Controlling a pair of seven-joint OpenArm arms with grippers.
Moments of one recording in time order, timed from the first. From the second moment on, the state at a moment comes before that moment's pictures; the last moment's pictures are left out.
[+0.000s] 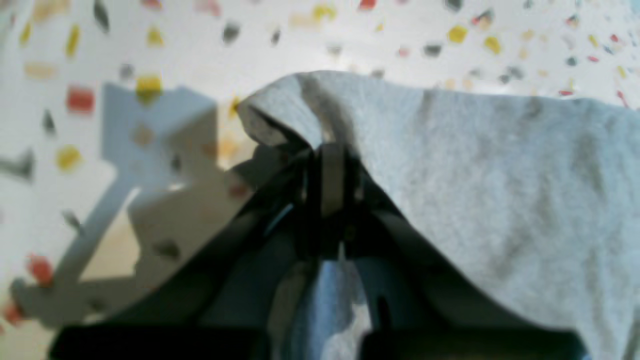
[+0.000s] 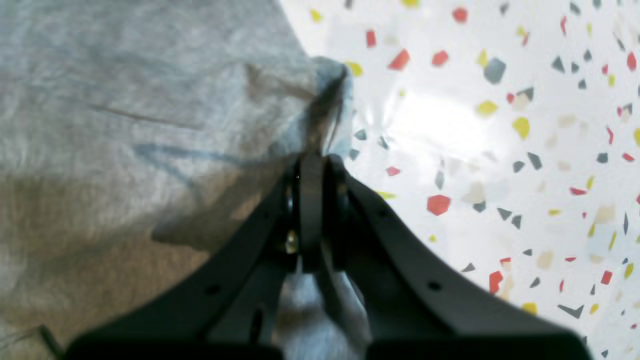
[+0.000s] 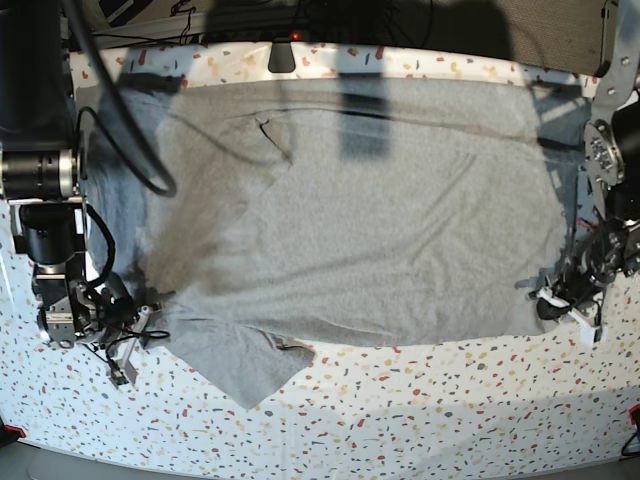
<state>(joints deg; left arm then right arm) -40.8 -21.5 -17.1 13.8 -1.3 -34.9 7.2 46.8 24.3 -12.9 23.9 2.3 29.1 -26.7</state>
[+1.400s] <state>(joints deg) -6.1 -21.8 -17.0 79.9 -22.1 -27.1 30.0 -2.0 32.1 22.5 93.2 28.7 30.1 -43.8</state>
